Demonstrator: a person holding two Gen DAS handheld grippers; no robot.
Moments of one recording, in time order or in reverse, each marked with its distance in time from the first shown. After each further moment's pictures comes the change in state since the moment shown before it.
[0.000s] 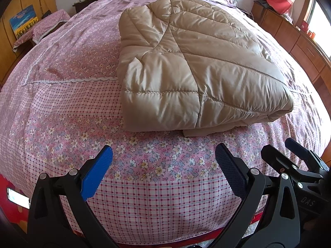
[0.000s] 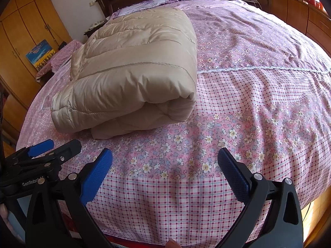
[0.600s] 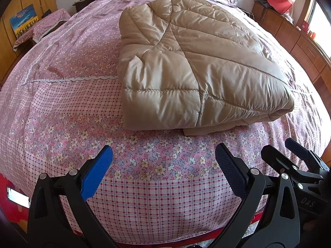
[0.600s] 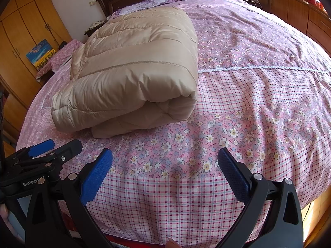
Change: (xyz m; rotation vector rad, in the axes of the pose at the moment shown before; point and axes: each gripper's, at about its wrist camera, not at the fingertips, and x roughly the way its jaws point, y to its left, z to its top) left arm 0.002 0.001 -0.001 -0.002 0.003 -0.001; right arm 0.000 0.001 -0.001 -0.001 0.001 0.001
